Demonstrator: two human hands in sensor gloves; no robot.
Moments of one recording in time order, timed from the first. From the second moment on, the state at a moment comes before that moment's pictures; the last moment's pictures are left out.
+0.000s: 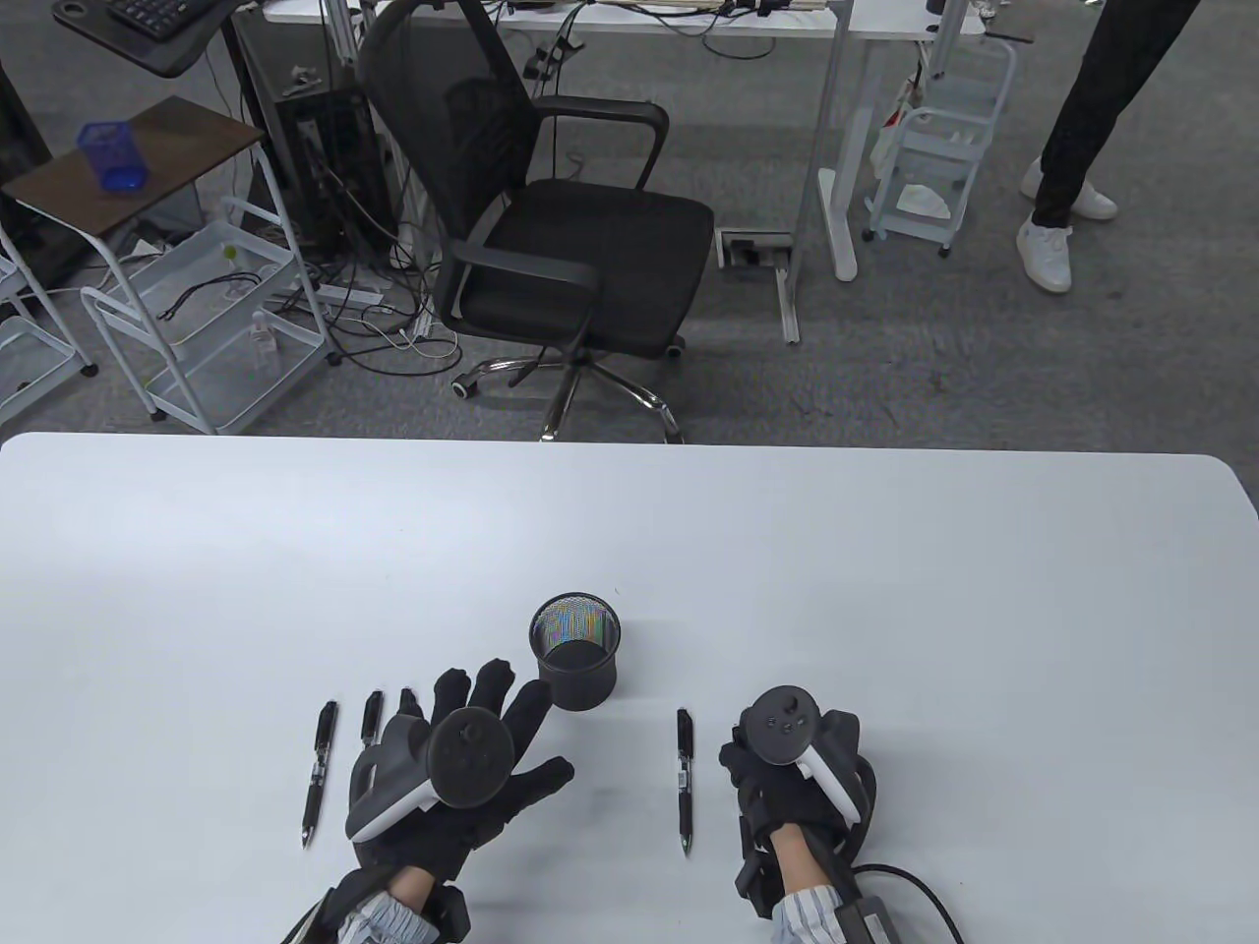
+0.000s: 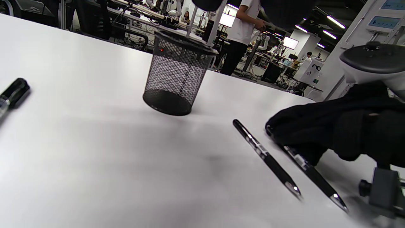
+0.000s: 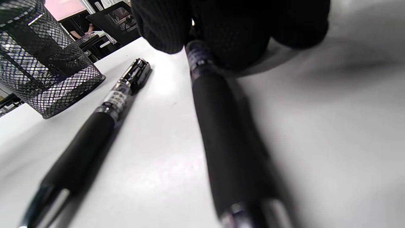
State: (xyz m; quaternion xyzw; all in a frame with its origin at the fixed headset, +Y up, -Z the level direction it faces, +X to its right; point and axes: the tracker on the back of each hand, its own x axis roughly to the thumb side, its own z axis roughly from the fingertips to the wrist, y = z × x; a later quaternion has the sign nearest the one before) left_hand -0.171 -0.707 -0.255 -0.14 -0.14 0.15 0.97; right_hand 0.137 -0.805 -0.304 -0.03 0.16 0.96 0.23
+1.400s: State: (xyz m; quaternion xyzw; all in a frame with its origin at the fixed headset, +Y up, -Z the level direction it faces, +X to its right) left_hand -0.170 -0.706 -0.253 -0.13 -0.14 0.15 0.97; right_hand 0.140 -0.745 -0.290 -0.04 0.07 0.97 0.21
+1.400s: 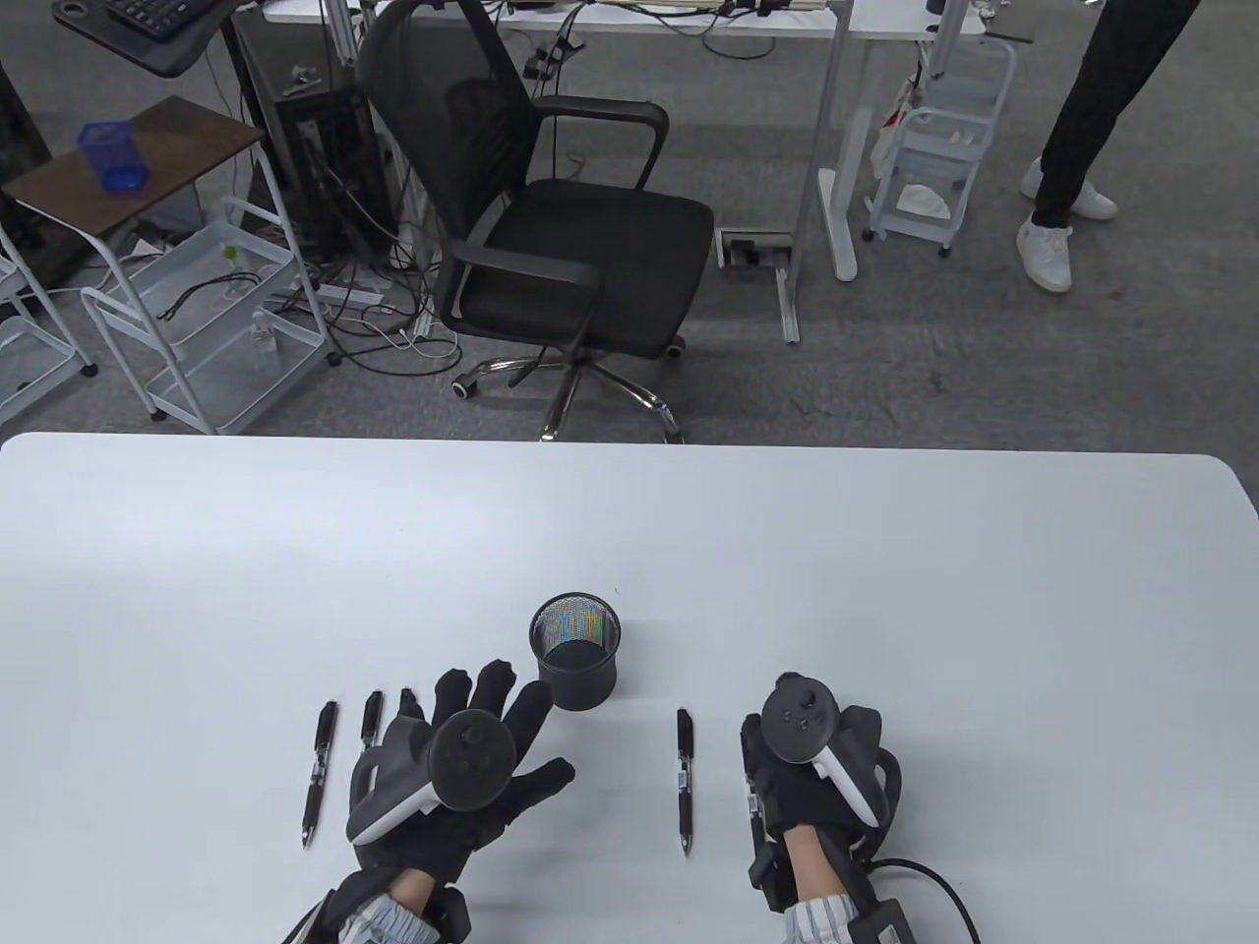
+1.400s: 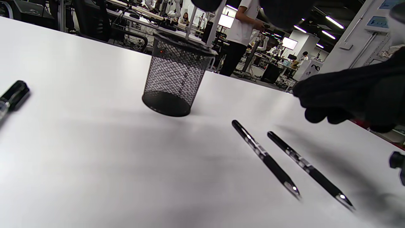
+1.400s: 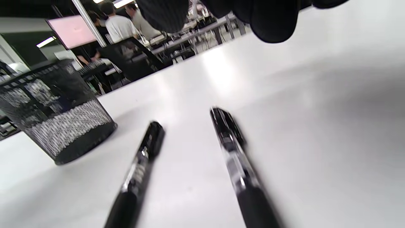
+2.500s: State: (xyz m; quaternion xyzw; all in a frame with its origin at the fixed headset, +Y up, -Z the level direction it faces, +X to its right) left_hand -0.163 -0.707 -0.248 -0.10 -0.16 0.13 0.97; right_hand 0.069 -0.712 -0.257 0.25 -0.04 0.95 0.17
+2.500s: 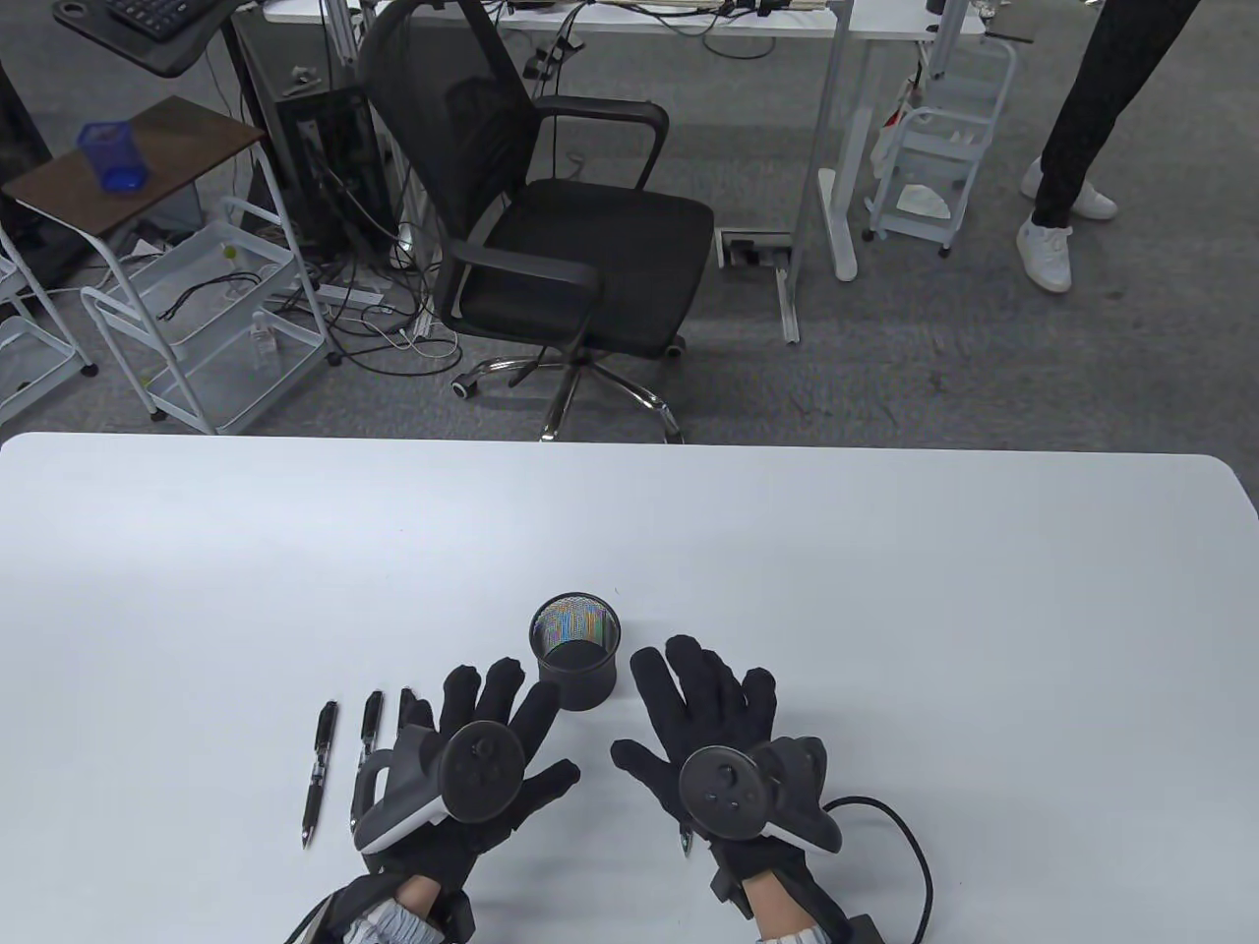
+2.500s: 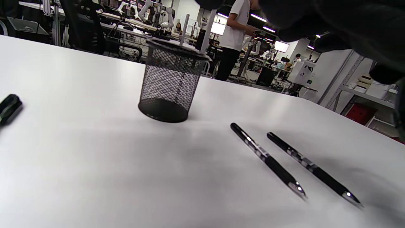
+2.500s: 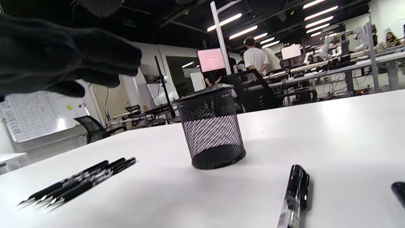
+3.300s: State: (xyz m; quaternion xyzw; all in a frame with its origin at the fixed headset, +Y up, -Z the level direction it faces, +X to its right) left_hand -0.156 -0.711 -0.247 -0.10 -0.18 0.10 0.97; right_hand 0.057 -0.730 -0.262 0.26 0.04 0.95 0.14
